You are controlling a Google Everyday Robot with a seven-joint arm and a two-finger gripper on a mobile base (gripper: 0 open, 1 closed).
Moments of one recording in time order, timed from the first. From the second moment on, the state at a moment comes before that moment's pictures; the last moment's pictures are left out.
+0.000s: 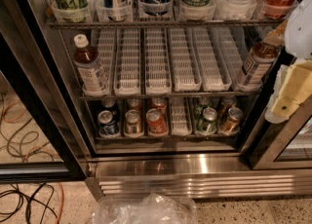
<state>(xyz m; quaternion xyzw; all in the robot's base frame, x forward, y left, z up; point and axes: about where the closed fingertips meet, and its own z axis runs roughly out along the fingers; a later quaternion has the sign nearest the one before) 0.438 -0.217 0.976 -0.60 0.78 -0.03 0.16</state>
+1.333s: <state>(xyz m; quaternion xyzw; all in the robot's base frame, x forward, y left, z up) 0.424 -0.200 0.928 -0.56 0.78 0.03 0.28</state>
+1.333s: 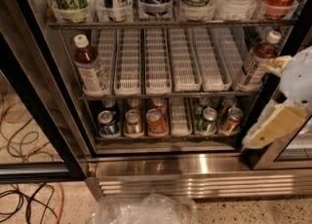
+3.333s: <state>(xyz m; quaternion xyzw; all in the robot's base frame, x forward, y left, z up) 0.490 -0.136 0.932 -0.29 0.77 0.14 0.55</state>
